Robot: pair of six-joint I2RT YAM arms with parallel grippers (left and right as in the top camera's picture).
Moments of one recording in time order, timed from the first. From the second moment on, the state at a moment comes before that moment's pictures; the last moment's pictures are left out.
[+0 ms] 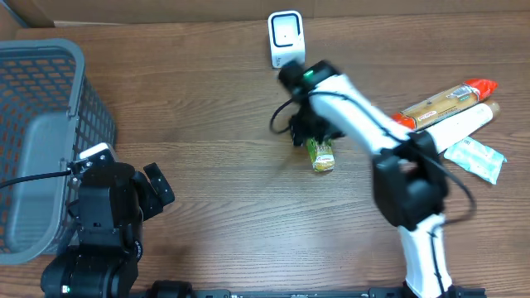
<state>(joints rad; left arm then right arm) -0.08 0.80 1.18 -1.21 -0.38 -0.44 0.49 2.19 1.90 -1.31 0.02 0.33</state>
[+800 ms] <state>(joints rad) -0.08 0.80 1.18 -1.21 -0.38 -0.44 0.14 2.04 1.32 -0.92 -0.65 -0.01</state>
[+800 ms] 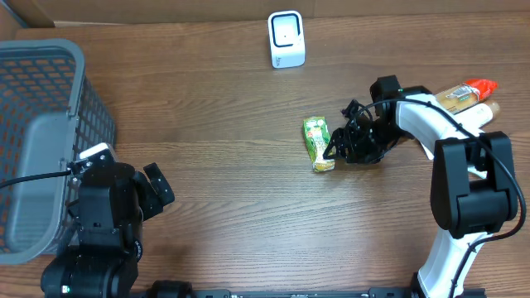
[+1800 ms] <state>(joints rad) -0.08 0.80 1.18 -1.21 -0.38 -0.44 0.37 1.91 1.51 -1.07 -0.18 0.16</state>
